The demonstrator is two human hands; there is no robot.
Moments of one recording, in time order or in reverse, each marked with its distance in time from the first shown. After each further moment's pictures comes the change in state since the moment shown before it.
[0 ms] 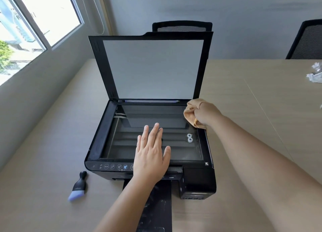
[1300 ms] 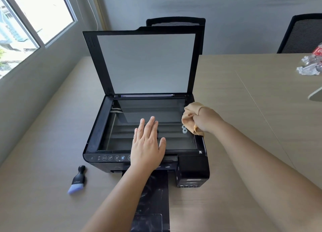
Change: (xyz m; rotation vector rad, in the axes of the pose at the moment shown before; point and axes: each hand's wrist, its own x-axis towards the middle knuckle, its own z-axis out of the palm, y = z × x) left_hand -0.001 0.002 -0.003 -0.011 -0.013 -0.020; right_hand -0.033 0.030 0.023 -0.066 -0.074 0.095
